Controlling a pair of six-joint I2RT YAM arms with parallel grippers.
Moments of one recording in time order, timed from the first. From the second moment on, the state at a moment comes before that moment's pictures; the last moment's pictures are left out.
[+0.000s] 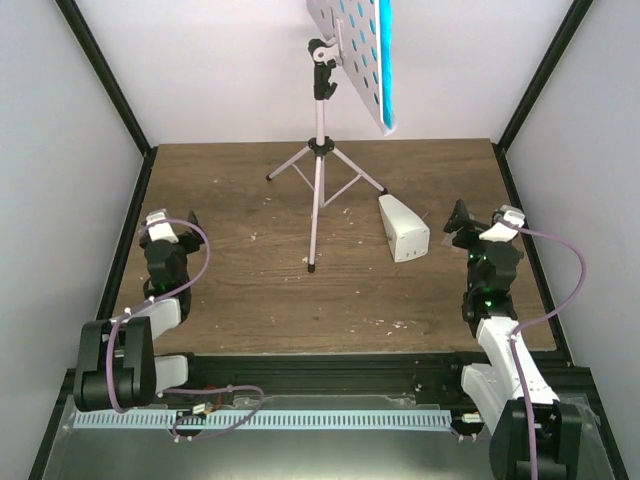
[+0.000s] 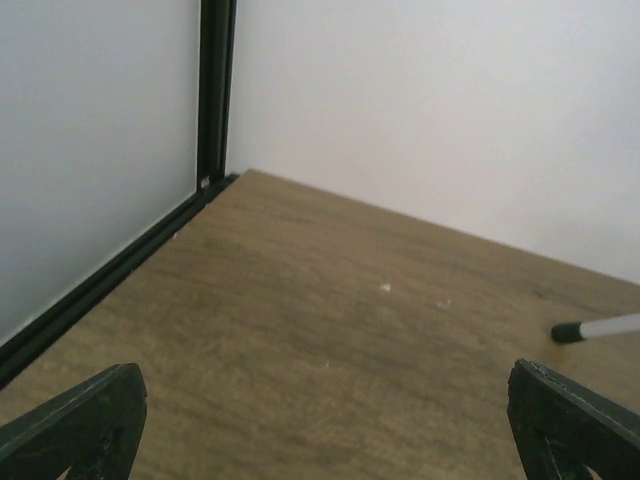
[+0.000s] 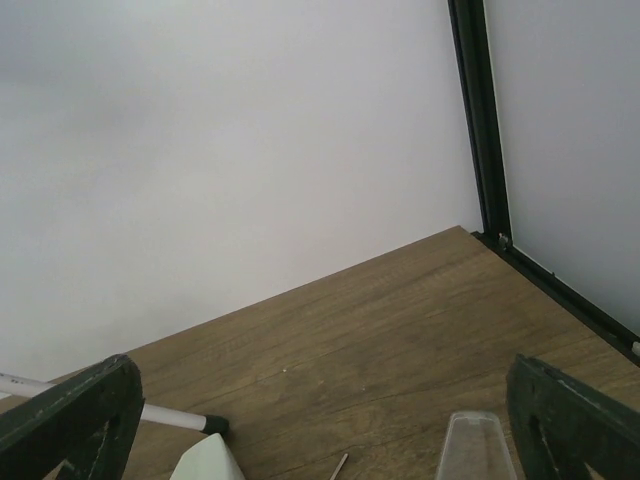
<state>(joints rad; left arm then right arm) 0.09 1.24 0.28 0.85 -0.14 -0.23 -0.07 0.82 0.34 0.49 0.06 0.32</state>
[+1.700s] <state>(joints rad) 0.10 1.28 0.29 0.78 -0.13 -0.25 0.14 1.50 0.74 0.17 -0.54 0.24</state>
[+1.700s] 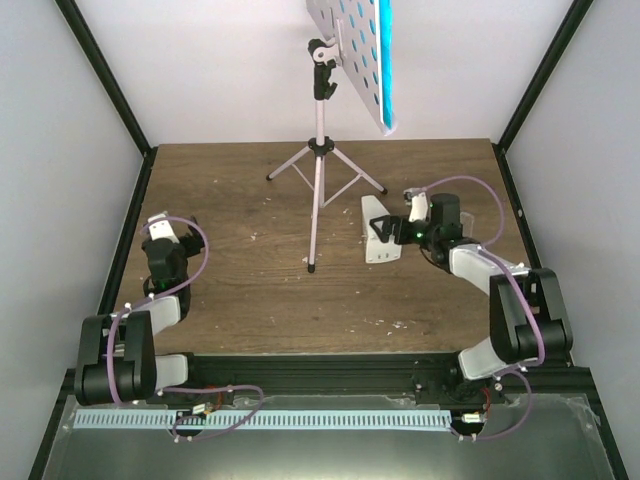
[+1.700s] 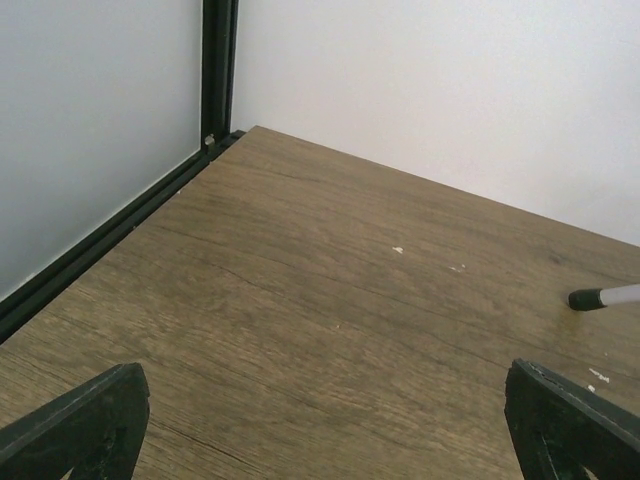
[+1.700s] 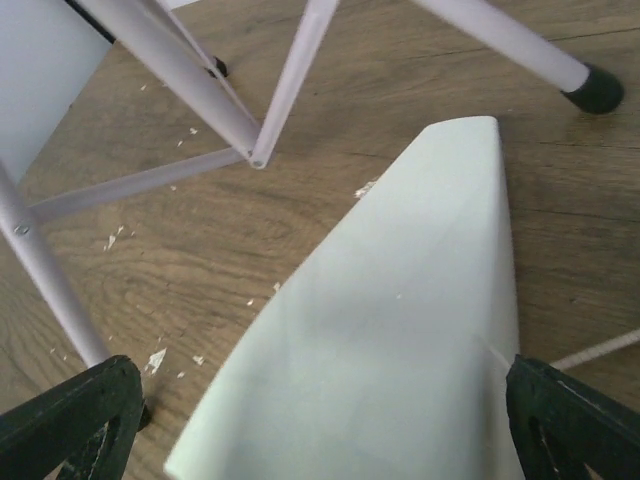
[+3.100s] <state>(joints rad) -0.34 0.94 1.14 -0.42 0.42 -0.21 0.21 1.50 1.04 -0.28 -0.30 0.28</state>
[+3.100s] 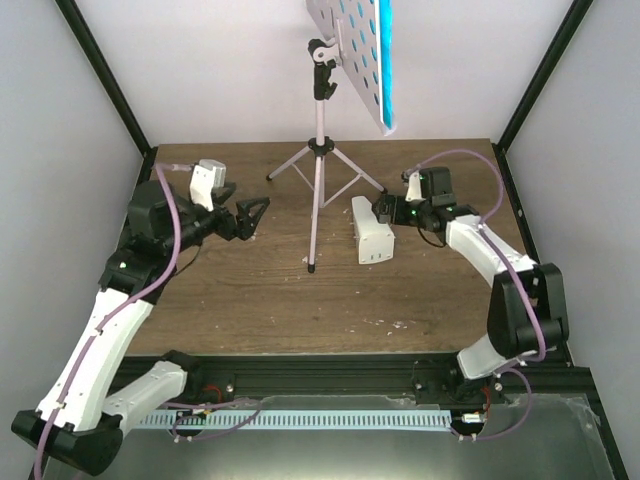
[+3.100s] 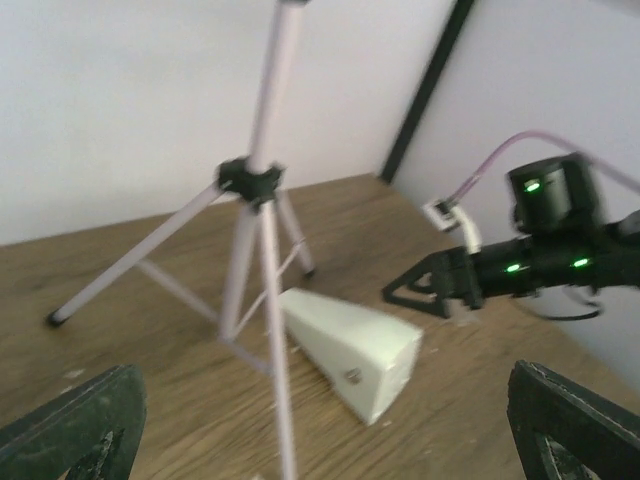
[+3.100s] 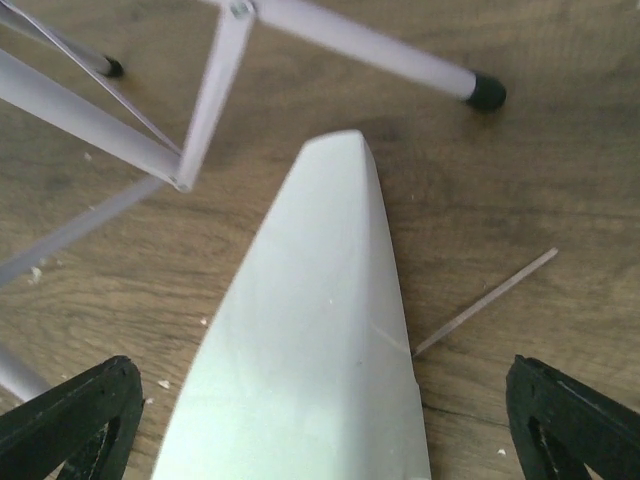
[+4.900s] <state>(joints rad) -0.27 0.96 0.93 -0.48 -0.06 -0.11 0.55 1.53 1.08 -0.87 -0.04 0.37</state>
